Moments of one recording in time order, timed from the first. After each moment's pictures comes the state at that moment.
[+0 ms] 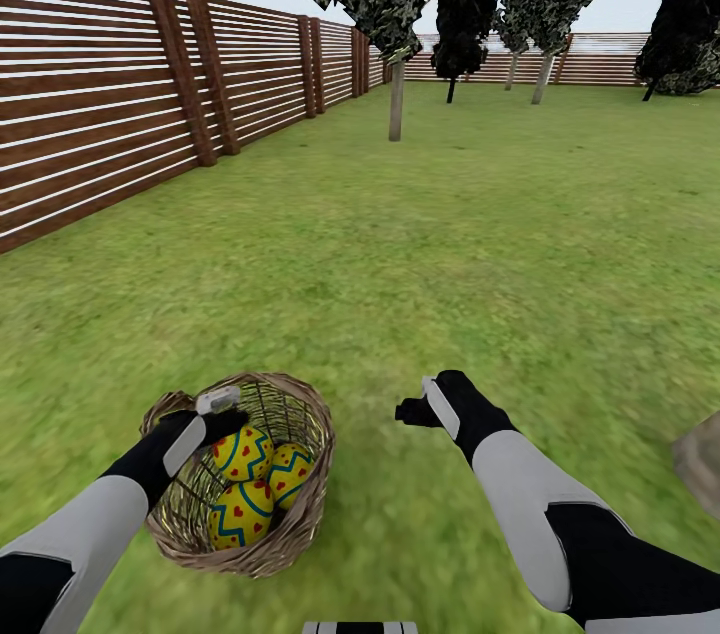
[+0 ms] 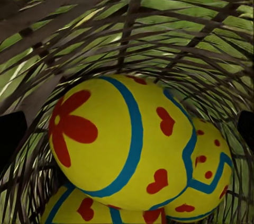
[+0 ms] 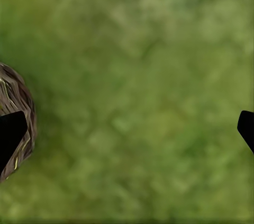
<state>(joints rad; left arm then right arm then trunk) -0.84 0.16 -0.20 -0.46 0.60 0.43 0.13 -0.98 0.17 -0.06 -0.41 -0.08 0.76 -0.14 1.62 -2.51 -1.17</state>
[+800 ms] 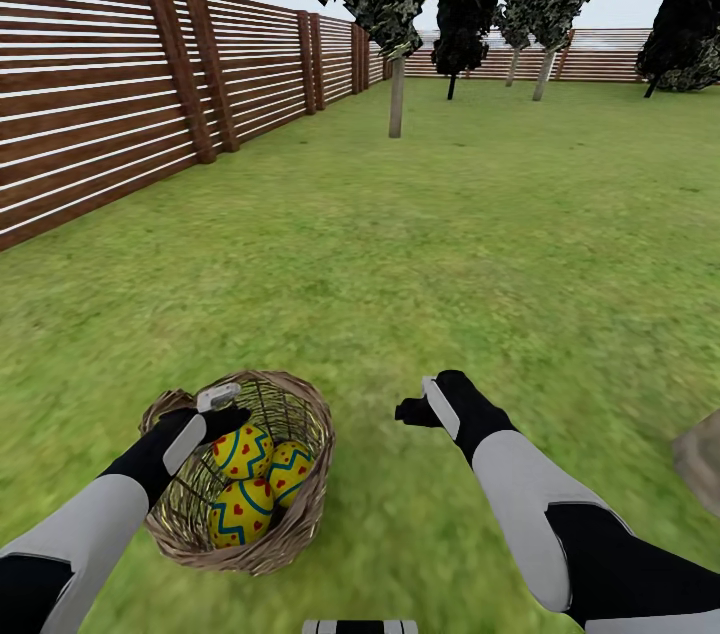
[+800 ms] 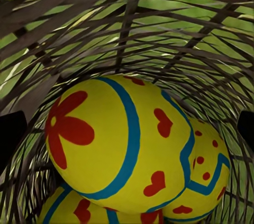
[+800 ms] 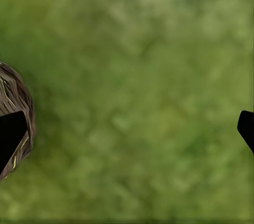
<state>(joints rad) -0.84 0.16 -0.19 -0.48 0.60 0.44 0.14 -0.98 0.17 -0.06 -0.41 -0.08 0.76 -0.14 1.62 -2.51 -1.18</state>
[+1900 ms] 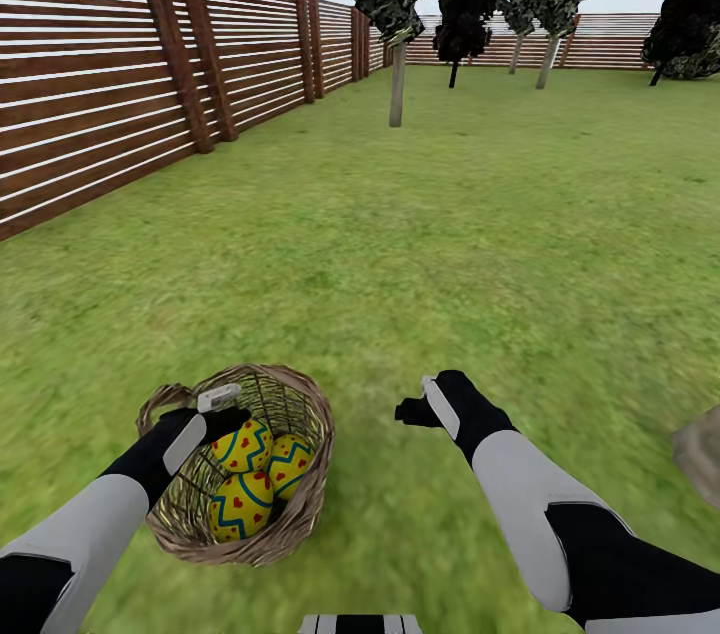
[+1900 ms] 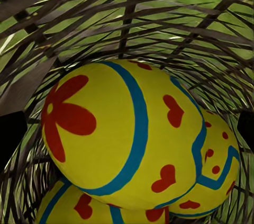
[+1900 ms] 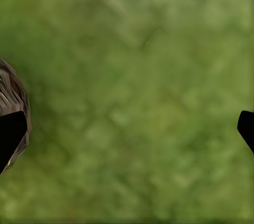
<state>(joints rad) -0.84 0.16 -0.19 -0.48 0.60 0.44 0.13 -0.98 0.17 -0.06 -0.41 -0.08 0.76 -0.14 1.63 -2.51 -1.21</state>
